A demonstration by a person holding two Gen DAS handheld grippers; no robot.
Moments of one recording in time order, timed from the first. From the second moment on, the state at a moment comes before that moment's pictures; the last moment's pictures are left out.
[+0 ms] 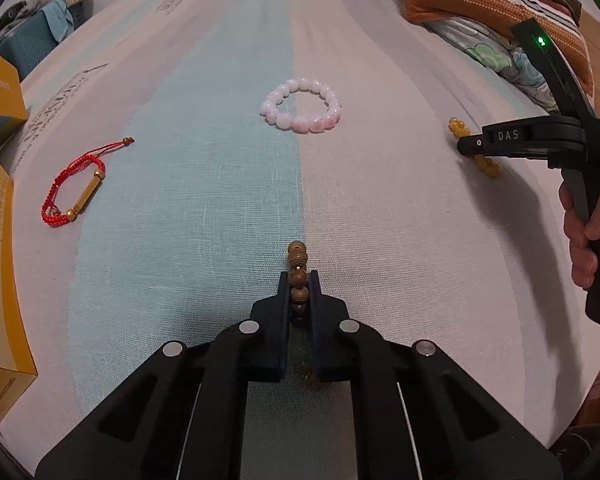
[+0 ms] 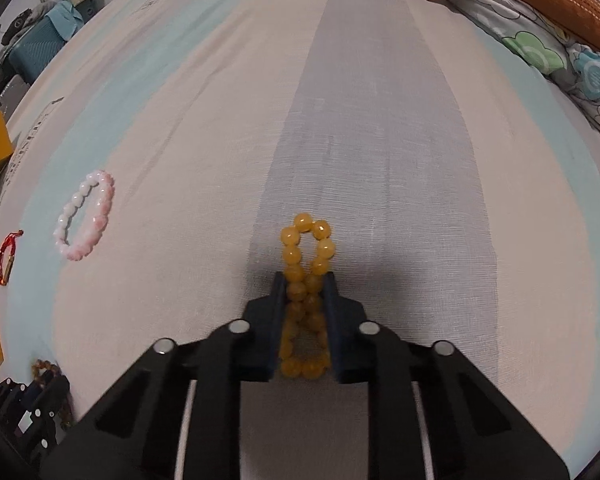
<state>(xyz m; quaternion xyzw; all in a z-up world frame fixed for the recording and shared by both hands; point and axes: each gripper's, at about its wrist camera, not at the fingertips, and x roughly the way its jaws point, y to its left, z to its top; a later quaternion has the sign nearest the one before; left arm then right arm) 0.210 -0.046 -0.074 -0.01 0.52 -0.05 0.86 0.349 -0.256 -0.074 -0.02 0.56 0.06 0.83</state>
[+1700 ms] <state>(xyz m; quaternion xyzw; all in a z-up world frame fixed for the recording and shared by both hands) 0.193 -0.033 -0.031 -0.01 0.49 -0.05 0.87 0.302 -0.252 -0.020 -0.01 0.49 0.06 0.87</state>
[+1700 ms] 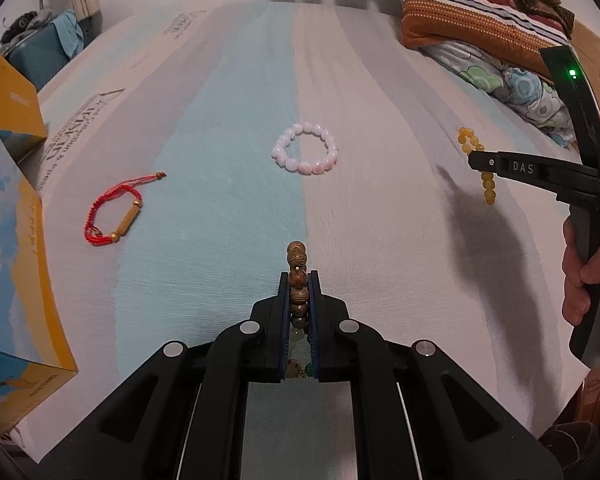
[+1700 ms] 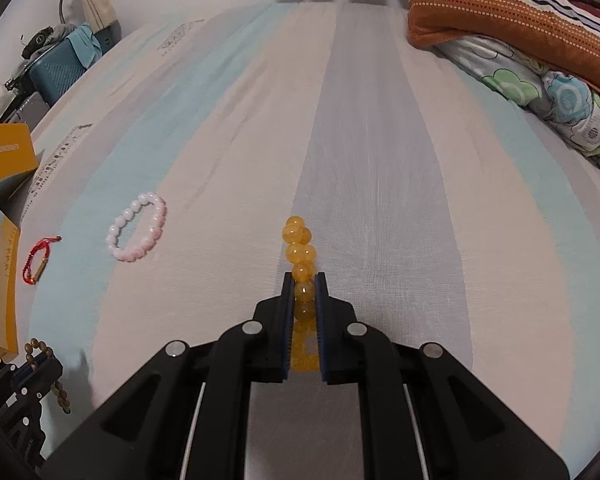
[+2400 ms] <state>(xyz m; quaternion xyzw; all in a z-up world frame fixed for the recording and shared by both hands) 0.165 0.006 0.024 -0.02 0.45 -0.02 0.89 0.271 -0.190 0.049 -0.05 0.45 0.09 0.89</state>
